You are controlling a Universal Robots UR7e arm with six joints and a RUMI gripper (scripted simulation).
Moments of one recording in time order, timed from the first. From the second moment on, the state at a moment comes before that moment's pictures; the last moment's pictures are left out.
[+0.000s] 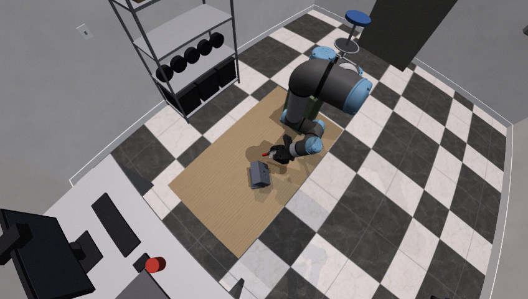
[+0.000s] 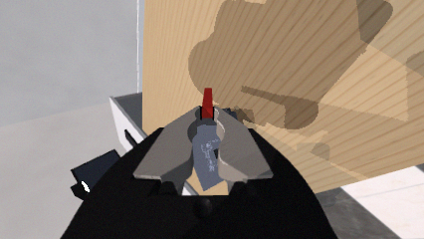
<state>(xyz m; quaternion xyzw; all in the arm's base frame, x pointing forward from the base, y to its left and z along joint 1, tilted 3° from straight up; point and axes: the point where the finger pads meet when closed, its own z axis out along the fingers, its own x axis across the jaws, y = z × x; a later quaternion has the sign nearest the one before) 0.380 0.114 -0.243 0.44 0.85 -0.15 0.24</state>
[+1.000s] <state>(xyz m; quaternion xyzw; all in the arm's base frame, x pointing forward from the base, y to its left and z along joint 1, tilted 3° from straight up) 0.379 0.135 -0.238 0.41 0.86 -0.15 0.28</state>
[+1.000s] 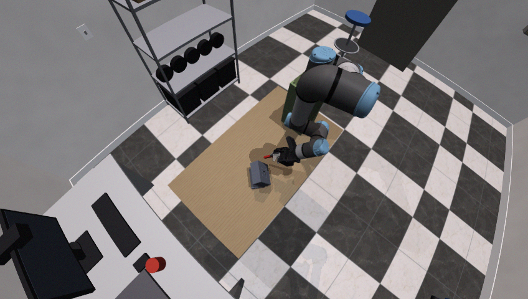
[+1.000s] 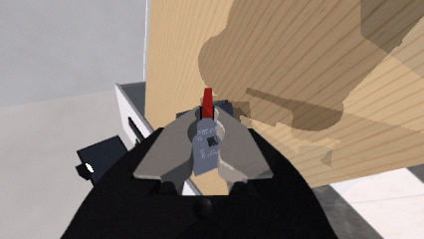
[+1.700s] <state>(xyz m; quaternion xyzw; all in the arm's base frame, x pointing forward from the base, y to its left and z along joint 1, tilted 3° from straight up) 0.378 0.151 -0.234 0.39 0.86 -0.15 0.30</state>
